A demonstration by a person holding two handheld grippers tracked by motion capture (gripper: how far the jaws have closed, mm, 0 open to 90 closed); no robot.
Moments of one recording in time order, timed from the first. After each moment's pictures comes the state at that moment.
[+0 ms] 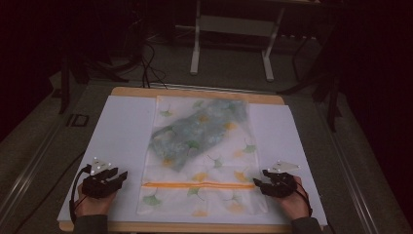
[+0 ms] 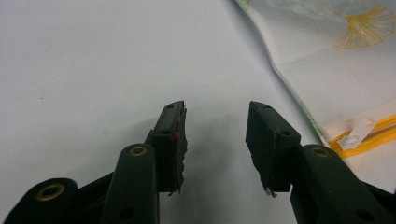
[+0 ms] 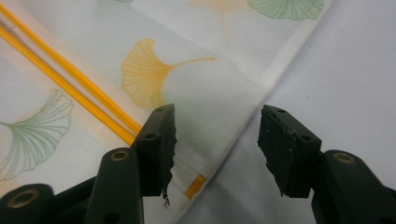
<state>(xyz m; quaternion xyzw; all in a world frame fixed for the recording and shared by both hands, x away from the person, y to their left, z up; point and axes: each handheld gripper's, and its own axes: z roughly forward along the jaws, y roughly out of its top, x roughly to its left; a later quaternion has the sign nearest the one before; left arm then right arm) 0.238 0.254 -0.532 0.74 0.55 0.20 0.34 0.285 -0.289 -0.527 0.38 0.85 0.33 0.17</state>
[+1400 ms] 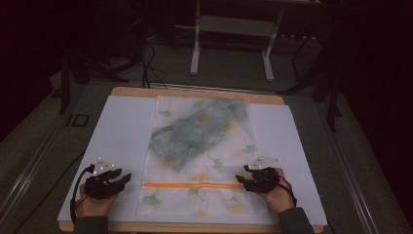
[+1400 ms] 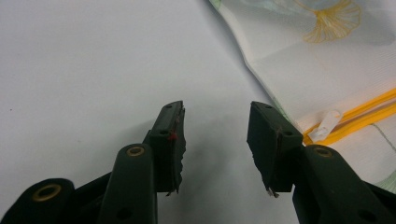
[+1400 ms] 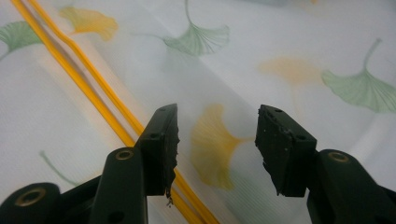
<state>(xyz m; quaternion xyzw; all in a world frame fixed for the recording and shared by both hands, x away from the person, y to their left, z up) 0.237 0.249 -0.529 0.76 0.53 0.19 0.34 0.294 -0.236 -0.514 0.30 0.88 0.34 0.16</state>
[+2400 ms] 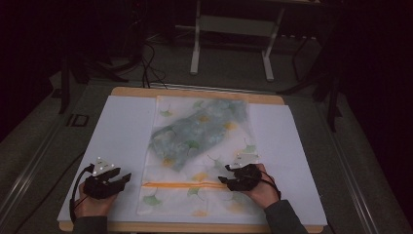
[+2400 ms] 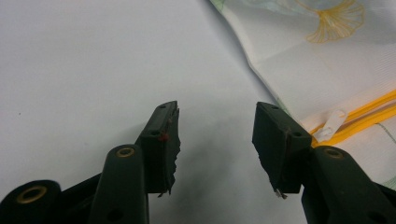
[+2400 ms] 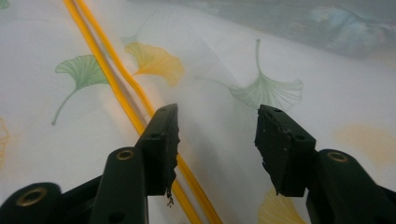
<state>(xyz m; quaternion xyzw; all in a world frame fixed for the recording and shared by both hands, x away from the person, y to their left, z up) 0.237 0.250 -0.528 0.76 0.52 0.20 0.34 0.300 -0.186 -0.509 0.24 0.90 0.35 0.12</state>
